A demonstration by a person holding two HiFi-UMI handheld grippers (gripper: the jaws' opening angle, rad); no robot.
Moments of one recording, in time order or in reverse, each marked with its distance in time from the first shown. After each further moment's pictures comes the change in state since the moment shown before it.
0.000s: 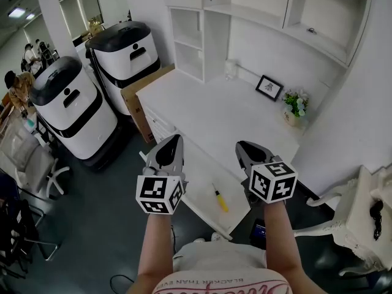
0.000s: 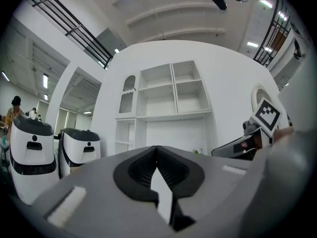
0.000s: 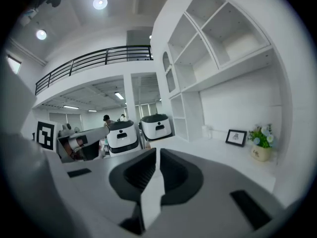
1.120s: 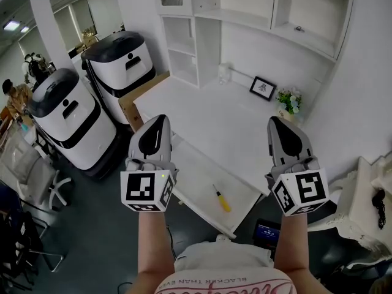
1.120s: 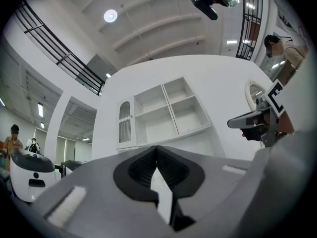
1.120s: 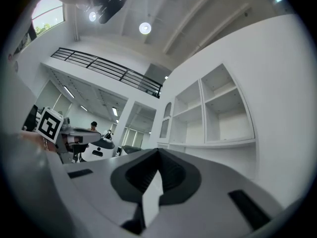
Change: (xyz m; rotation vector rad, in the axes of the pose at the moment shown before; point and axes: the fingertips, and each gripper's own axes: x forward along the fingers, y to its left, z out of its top) left arm -0.019 0.003 0.113 0.195 -0.217 0.016; right arm -0.115 0.012 0.135 -0.372 -0.443 -0.222
